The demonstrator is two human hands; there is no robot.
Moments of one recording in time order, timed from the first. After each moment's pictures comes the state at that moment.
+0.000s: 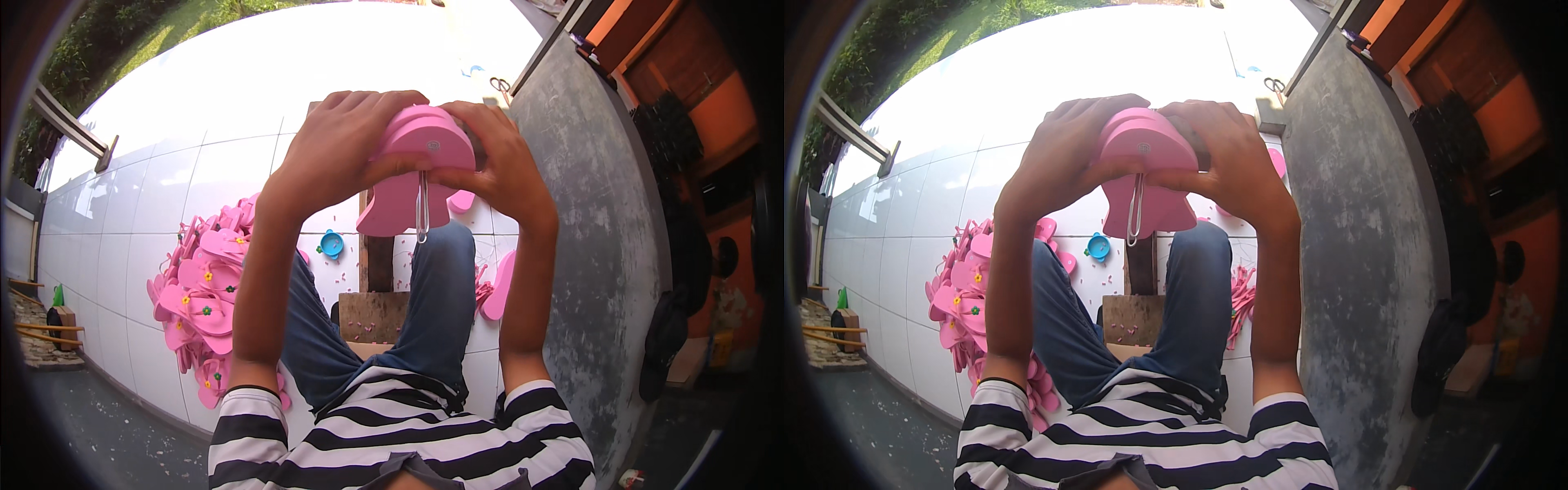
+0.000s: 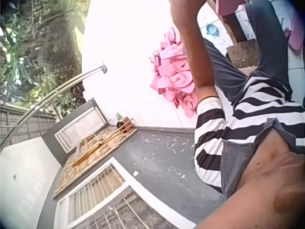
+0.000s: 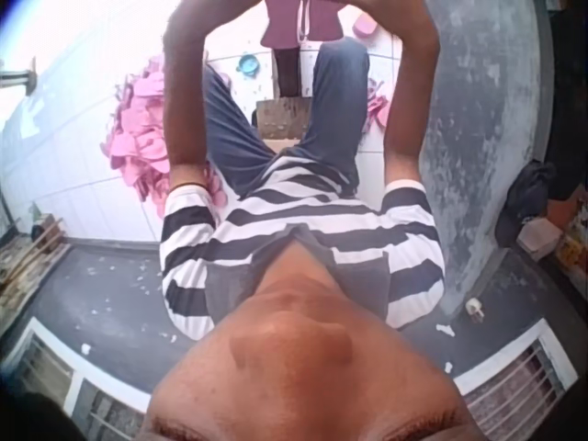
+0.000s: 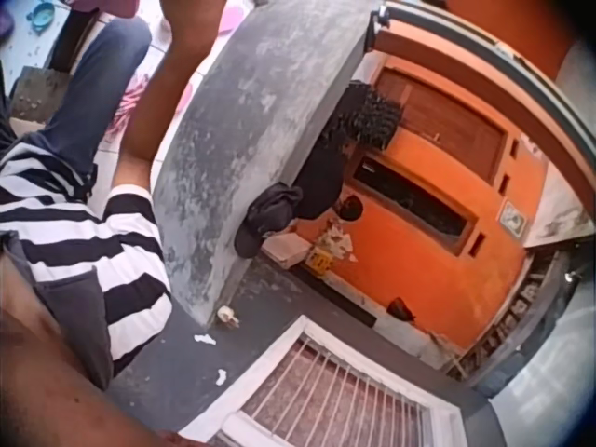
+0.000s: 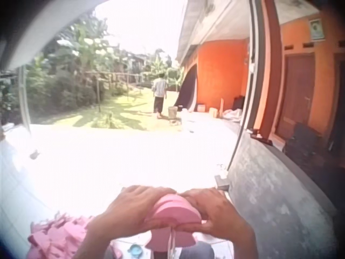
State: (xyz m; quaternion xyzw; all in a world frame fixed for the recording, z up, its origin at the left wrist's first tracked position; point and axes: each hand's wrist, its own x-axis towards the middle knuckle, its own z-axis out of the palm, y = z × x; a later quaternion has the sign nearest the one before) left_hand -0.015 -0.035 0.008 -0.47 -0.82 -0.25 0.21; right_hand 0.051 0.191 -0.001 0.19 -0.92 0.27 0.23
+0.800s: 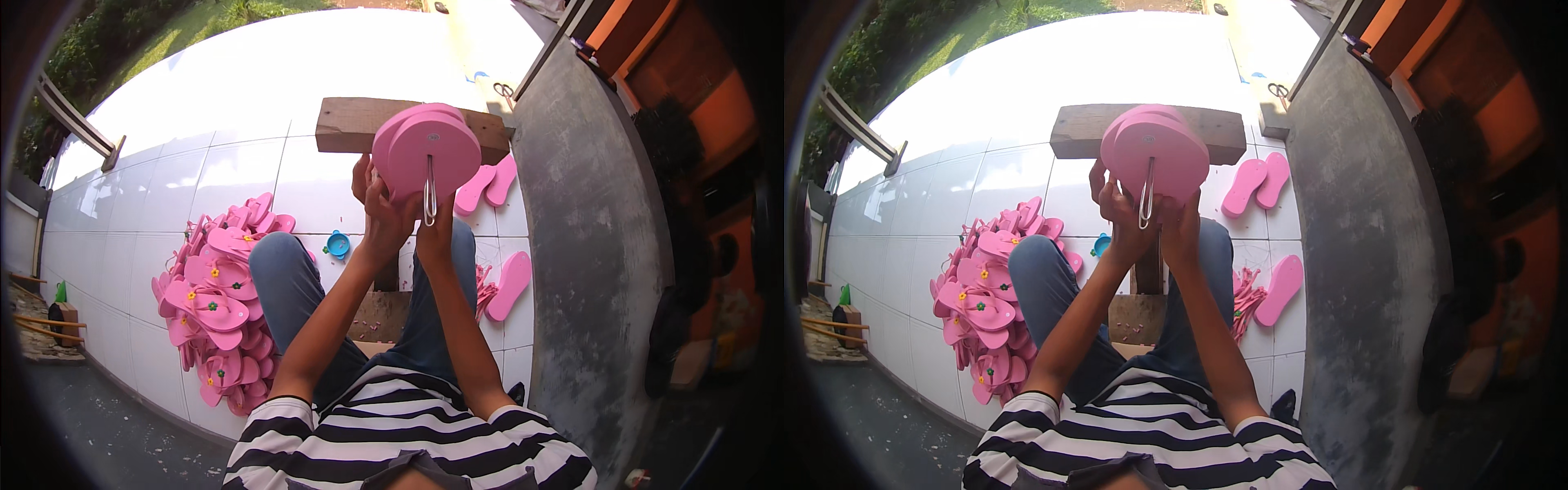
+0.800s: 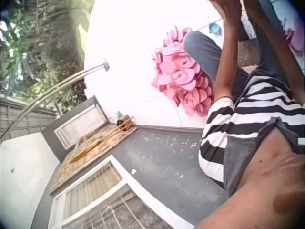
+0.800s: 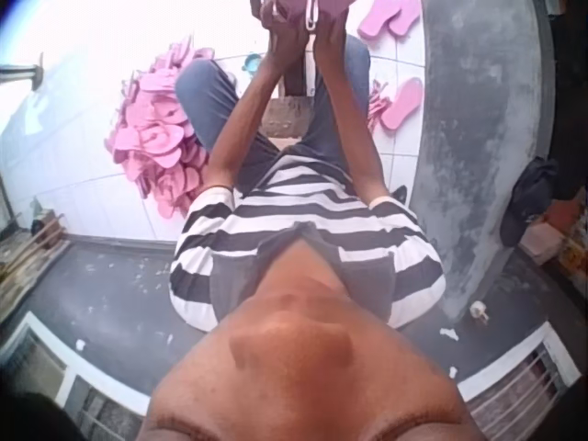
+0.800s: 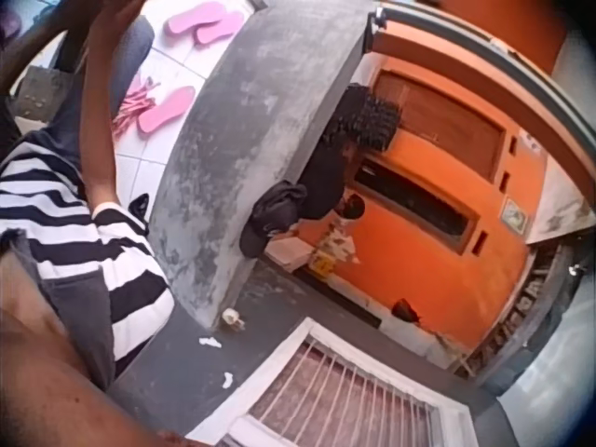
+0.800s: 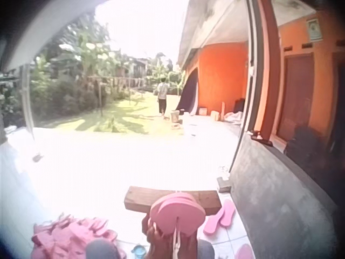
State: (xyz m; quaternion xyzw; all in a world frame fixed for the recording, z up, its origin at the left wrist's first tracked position) left_hand 0.002 0.016 -0.205 -0.32 -0.69 -0.55 0.34; right_hand 0.069 0.102 -0.183 -0.03 -0.66 0.69 0.28
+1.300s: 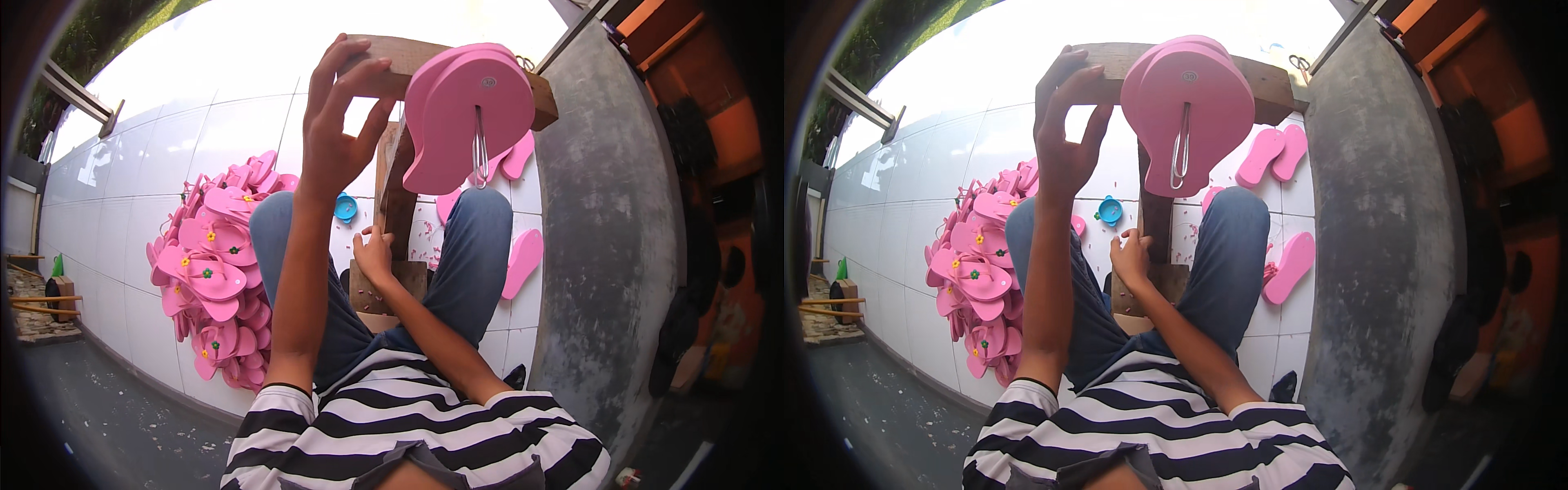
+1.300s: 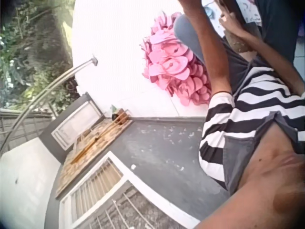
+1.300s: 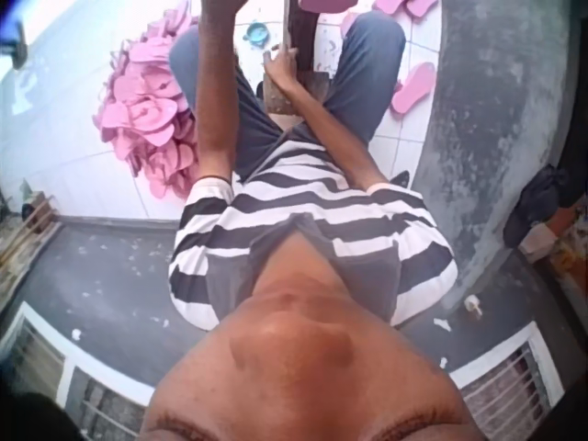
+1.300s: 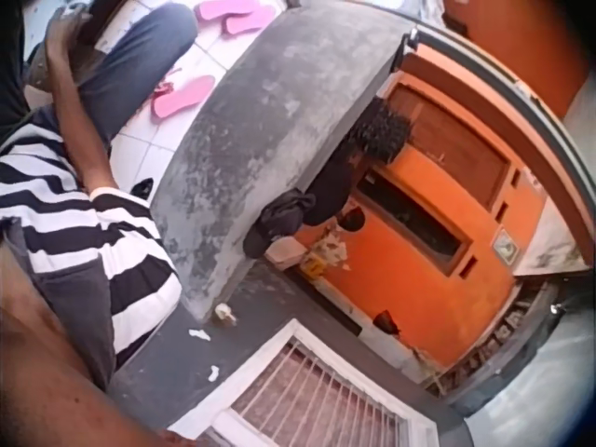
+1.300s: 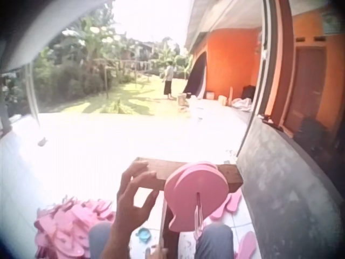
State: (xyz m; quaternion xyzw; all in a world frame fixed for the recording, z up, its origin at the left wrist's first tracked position) left_hand -0.018 -0.057 -0.085 -0.38 -0.68 -0.49 0.40; right_hand 0.112 -0.014 -0.353 -0.25 -0.84 0.48 -0.04
